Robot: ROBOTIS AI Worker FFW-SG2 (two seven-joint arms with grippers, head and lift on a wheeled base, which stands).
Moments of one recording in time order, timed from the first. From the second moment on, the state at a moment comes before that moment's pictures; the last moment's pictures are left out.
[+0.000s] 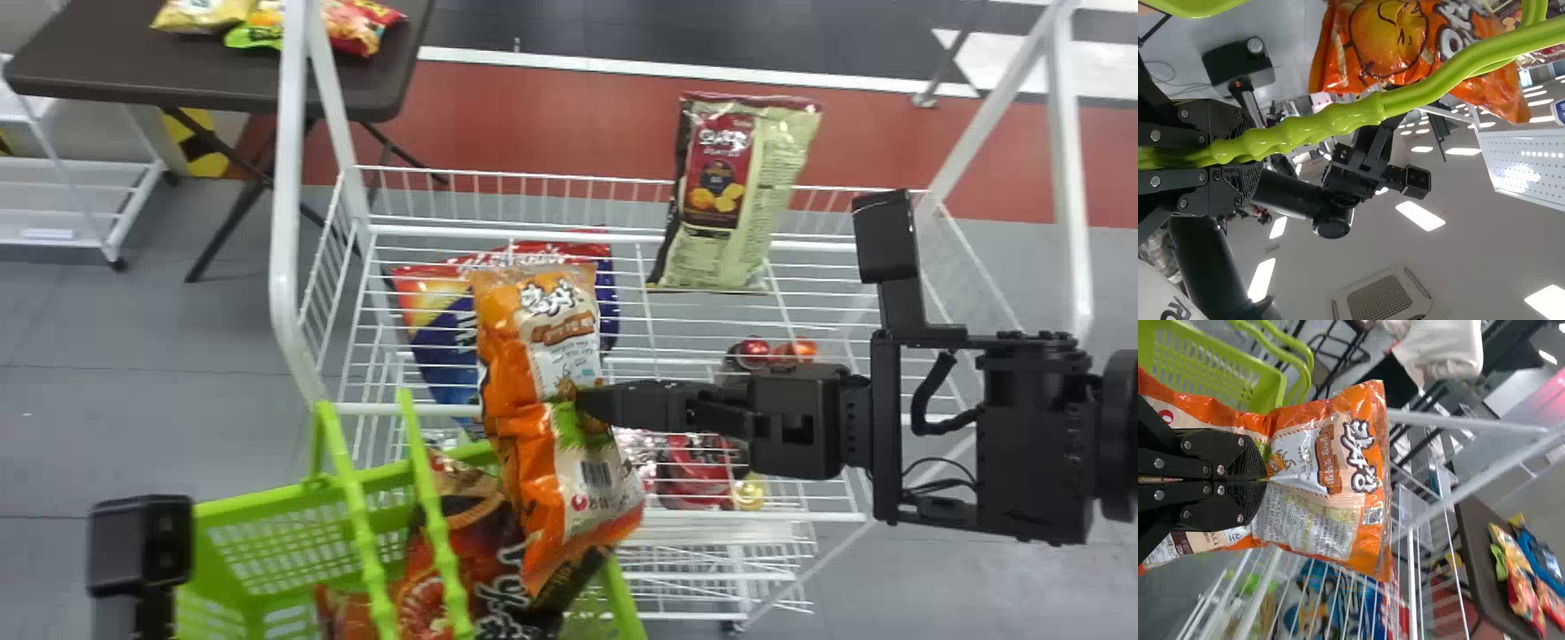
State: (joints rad) left arm 0.57 0.00 0.24 -2.33 0.46 1.41 -1.39; right arm 0.07 -0.22 -0.15 -2.34 -0.98 1.57 0.25
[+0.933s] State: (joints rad) left arm 0.55 0.00 0.22 -2.30 0.55 1.41 -1.37; right arm 0.15 -0.25 -0.01 -2.32 -0.98 1.57 0.27
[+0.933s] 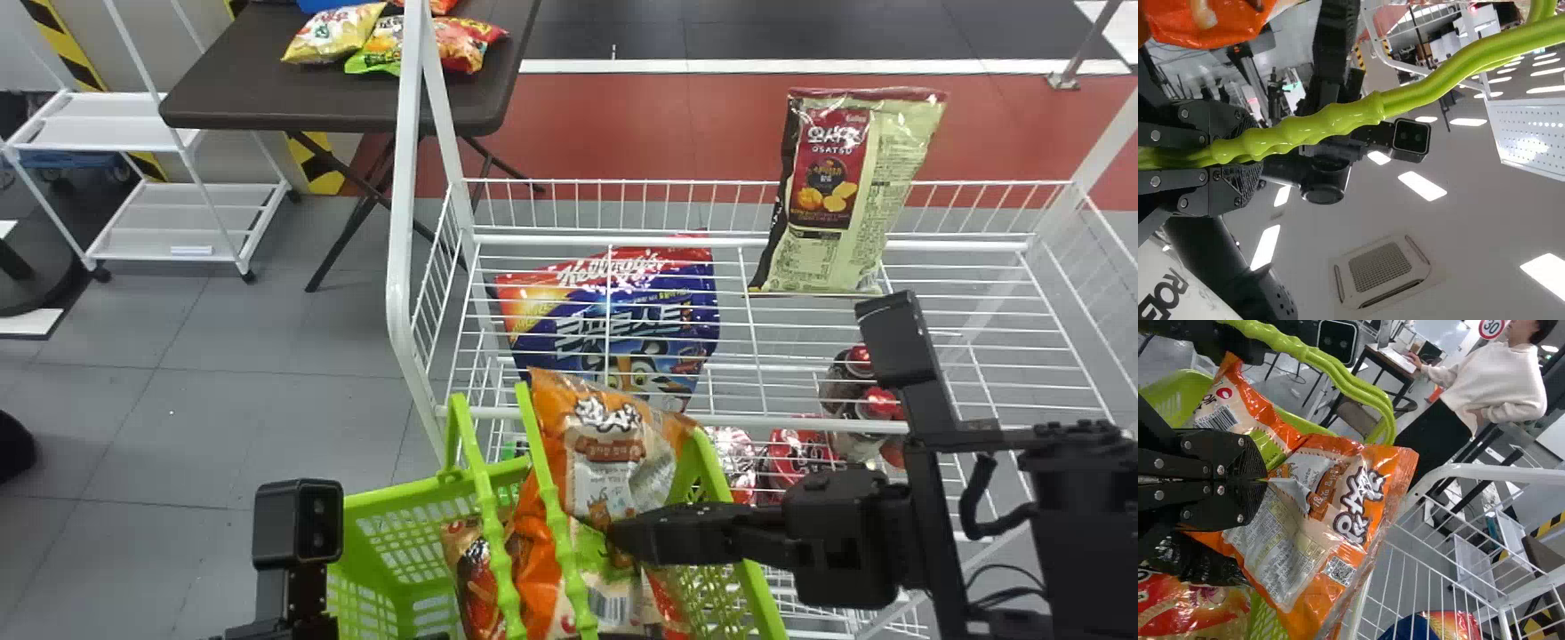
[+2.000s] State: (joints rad) left arm 0.54 0.00 0.25 -2.28 0.58 1.41 -1.38; right arm 0.18 -0.31 -0.18 -2.34 -1.05 1.57 0.40
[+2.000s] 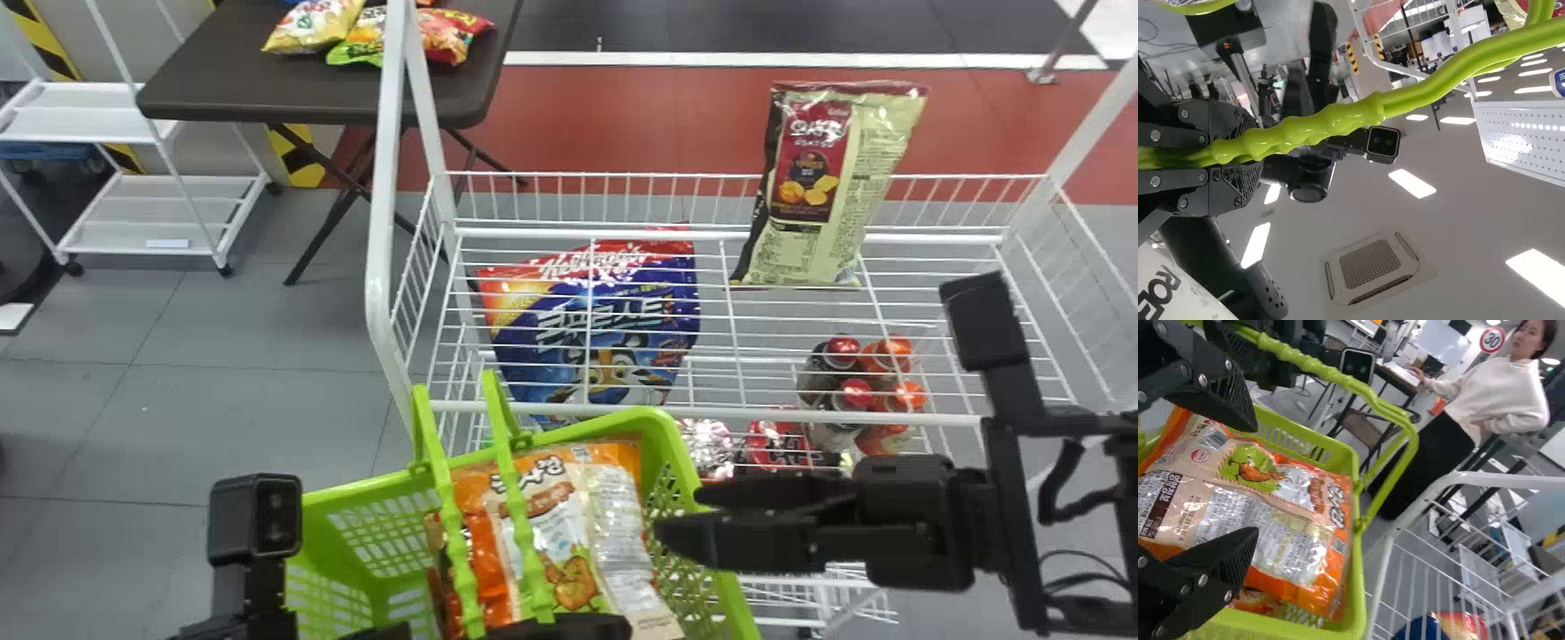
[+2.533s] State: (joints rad) left arm 0.55 0.00 0.26 -2.28 0.58 1.41 -1.39; right arm 0.24 -0.27 -0.09 -2.15 -0.44 0.82 0.31
